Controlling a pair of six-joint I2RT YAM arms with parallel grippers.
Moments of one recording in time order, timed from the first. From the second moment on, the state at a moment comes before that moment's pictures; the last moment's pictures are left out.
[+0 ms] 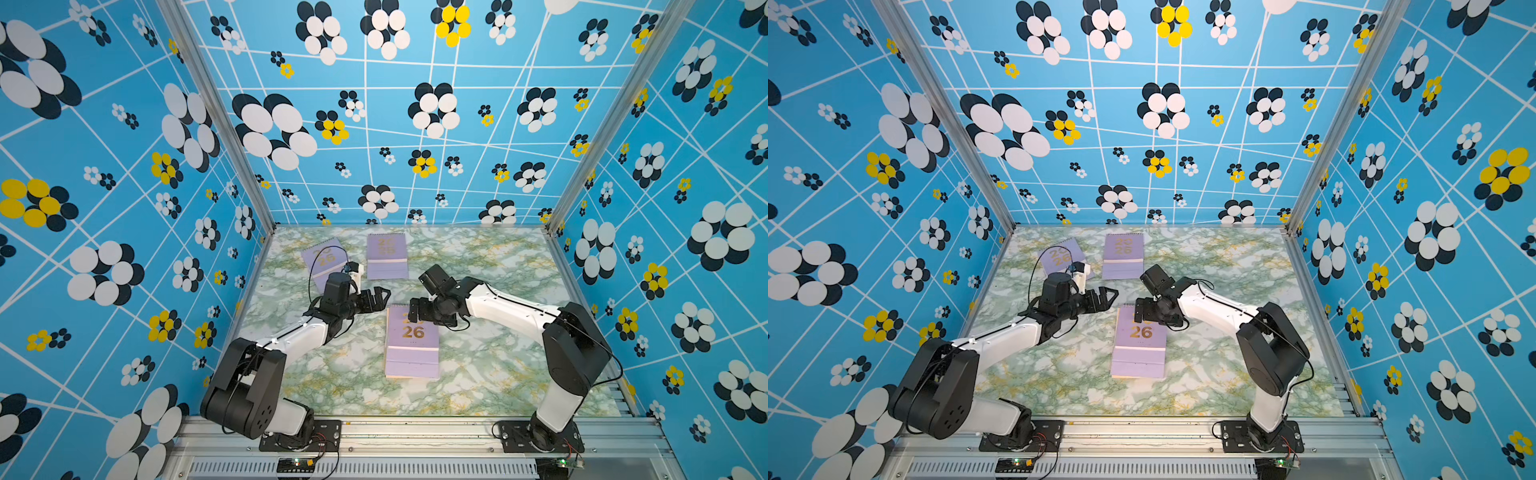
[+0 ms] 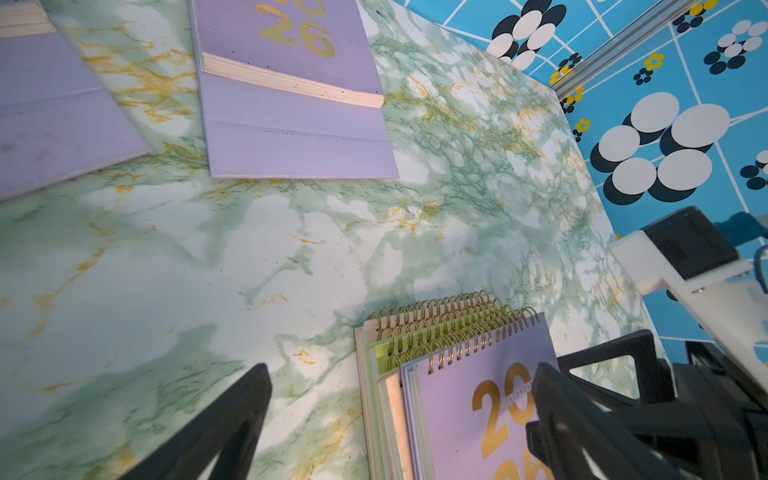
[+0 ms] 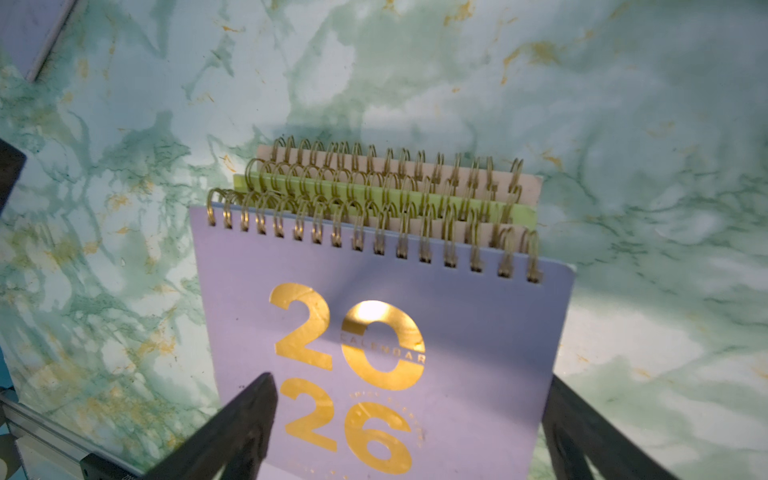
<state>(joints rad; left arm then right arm) -0.33 1.44 0.66 0.21 0.35 -0.50 0.73 1.78 1.26 -0.65 -0.07 0.72</state>
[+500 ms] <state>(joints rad) -0.32 1.44 0.68 0.21 0.35 -0.50 0.72 1.78 1.27 -0.66 -0.06 0.71</state>
